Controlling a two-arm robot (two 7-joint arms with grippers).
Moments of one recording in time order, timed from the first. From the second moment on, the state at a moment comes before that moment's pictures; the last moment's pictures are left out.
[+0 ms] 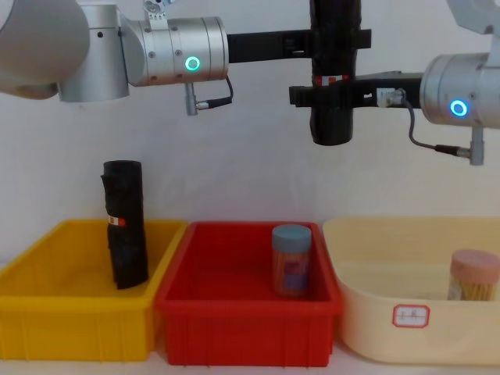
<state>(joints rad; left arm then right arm) -1.34 -0.11 0.49 -0.07 -0.49 -0.31 -1.17 0.62 0.18 -0.36 -1.30 0.22 0.24 0.36</state>
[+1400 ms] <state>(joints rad) -1.34 -0.11 0.49 -0.07 -0.49 -0.31 -1.17 0.66 0.16 -0.36 -1.20 0.24 0.21 0.34</state>
